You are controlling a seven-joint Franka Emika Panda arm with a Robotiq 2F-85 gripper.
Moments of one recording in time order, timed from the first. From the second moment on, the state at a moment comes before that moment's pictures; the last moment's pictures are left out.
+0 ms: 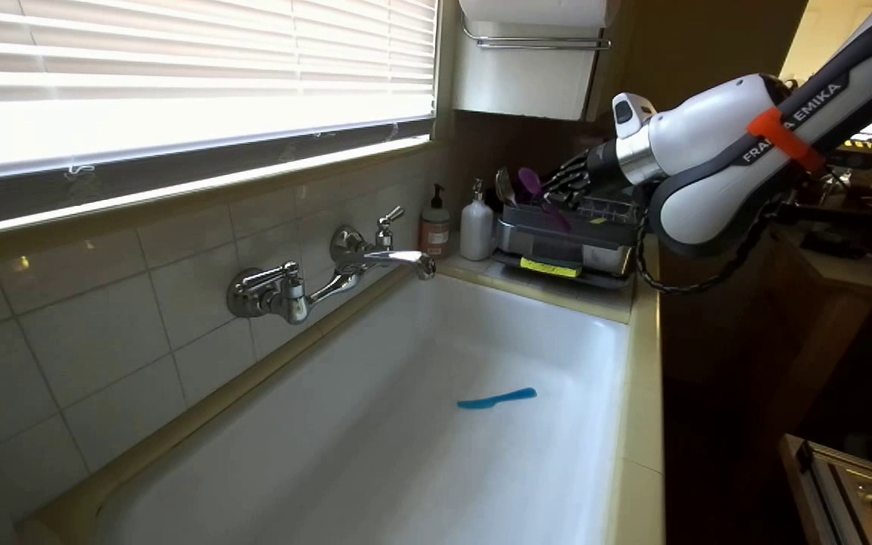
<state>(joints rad) -0.17 -0.01 -0.34 -2.58 -0.16 3.62 -0.59</state>
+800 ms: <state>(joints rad) -0.26 0.06 -0.43 -2.52 -0.29 3.76 -0.34</state>
